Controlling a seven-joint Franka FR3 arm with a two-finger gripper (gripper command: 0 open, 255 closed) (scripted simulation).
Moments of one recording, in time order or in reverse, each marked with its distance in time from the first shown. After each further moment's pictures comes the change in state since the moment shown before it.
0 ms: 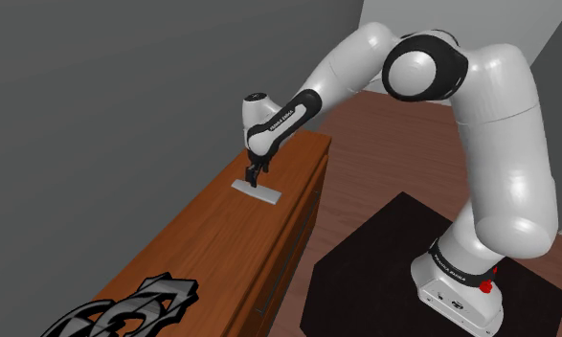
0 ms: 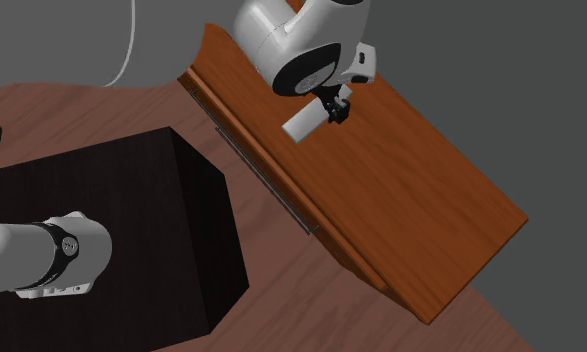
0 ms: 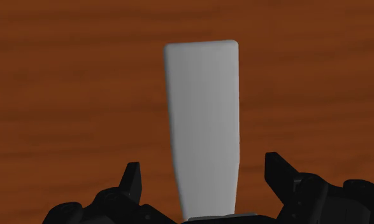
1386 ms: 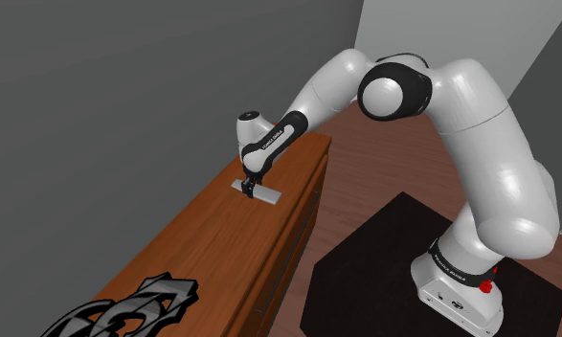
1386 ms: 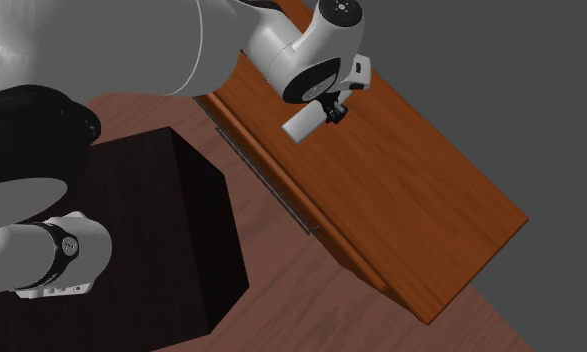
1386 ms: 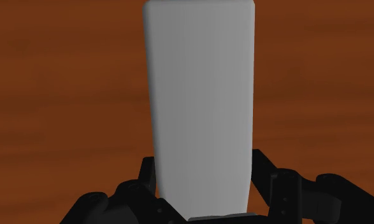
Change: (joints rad) arm 0.029 0.173 -0.010 0.121 -0.019 0.049 0.012
